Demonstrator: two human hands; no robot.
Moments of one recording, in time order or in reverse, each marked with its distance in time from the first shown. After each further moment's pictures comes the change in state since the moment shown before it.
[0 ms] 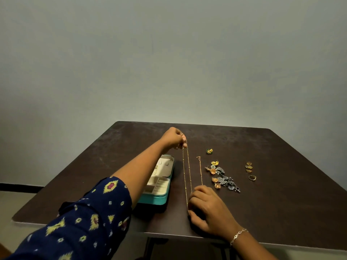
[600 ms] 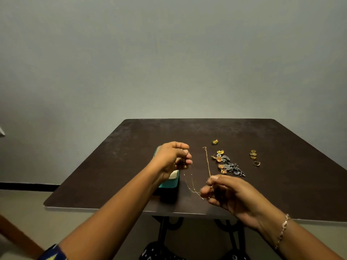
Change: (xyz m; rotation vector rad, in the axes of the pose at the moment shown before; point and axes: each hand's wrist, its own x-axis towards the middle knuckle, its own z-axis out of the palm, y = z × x) left_hand -0.157 0.018 0.005 -0.574 0.015 -0.162; right_hand -0.005 -0.069 -0.083 1.525 0.053 0.974
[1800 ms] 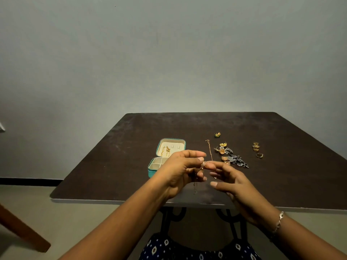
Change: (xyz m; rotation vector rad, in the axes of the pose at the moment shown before) left_hand -0.051 -0.013 0.007 -0.146 -0.211 -0.085; right_hand 0.007 0.027 0.003 -0.277 0.020 -0.289
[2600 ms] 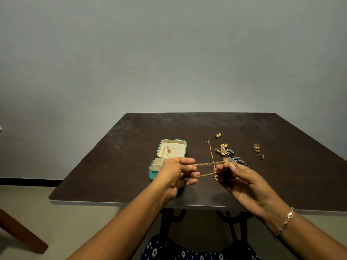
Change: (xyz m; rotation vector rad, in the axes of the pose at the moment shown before) left_hand 0.020 -0.017 -0.019 -0.027 0.247 -0.084; right_hand 0.012 0.000 -0.018 0.573 0.053 0.090
